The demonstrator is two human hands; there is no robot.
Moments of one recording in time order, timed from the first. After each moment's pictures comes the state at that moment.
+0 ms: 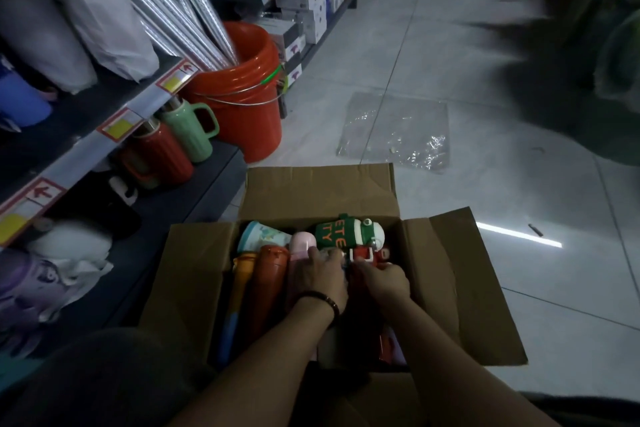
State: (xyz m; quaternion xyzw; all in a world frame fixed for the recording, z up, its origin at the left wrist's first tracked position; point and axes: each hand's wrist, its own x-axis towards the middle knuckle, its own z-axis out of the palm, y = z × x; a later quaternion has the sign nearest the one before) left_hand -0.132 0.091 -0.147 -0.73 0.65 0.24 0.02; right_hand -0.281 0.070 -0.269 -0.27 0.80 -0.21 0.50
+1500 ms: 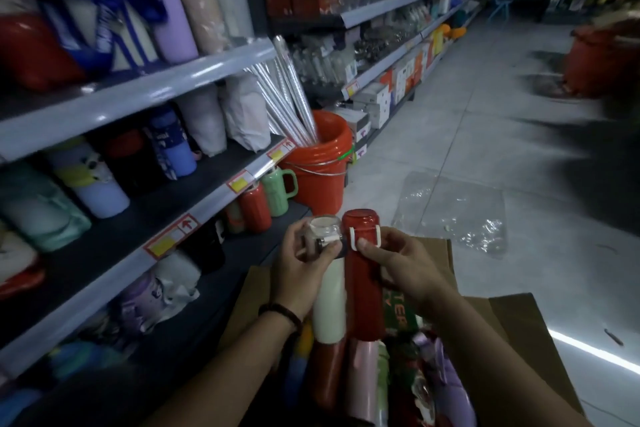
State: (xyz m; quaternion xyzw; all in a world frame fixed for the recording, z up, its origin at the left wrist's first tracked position) left_hand 0.005 0.107 0.011 -0.59 0.41 0.37 -0.59; right_hand -0.181 0.071 0.036 -0.48 0.45 -0.40 0.64
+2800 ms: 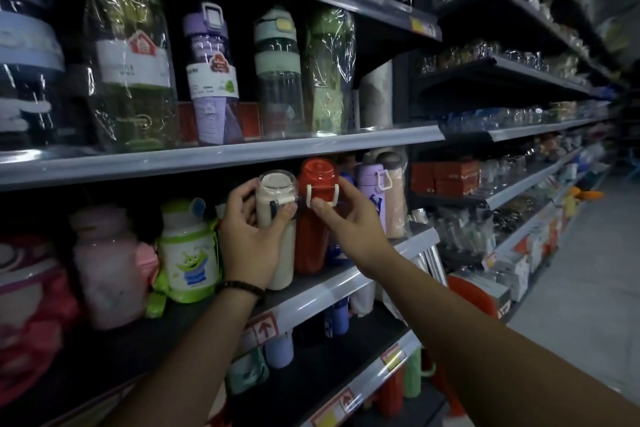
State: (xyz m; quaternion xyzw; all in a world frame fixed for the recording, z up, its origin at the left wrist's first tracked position) left_hand 0.311 0.153 0.363 -0.51 0.41 -0.08 -0.75; right_hand 0.187 0.041 0.364 -0.70 0.09 -0.53 0.46
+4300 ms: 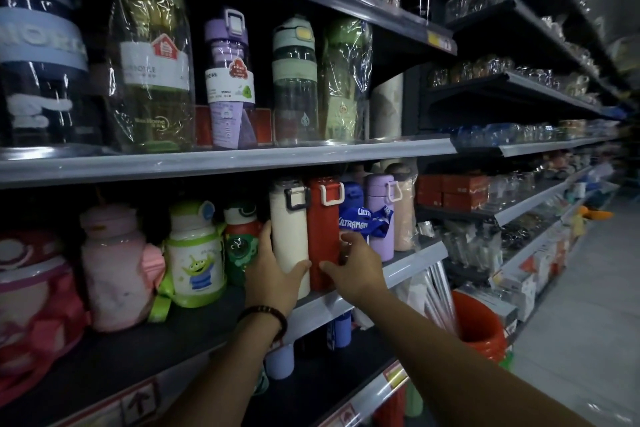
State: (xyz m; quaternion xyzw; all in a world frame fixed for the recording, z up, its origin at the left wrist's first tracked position) left_hand 0.335 0.126 0.298 -0.70 0.40 -0.06 -0.59; right_hand 0.208 0.026 0.311 -0.77 0.33 -0.42 0.35
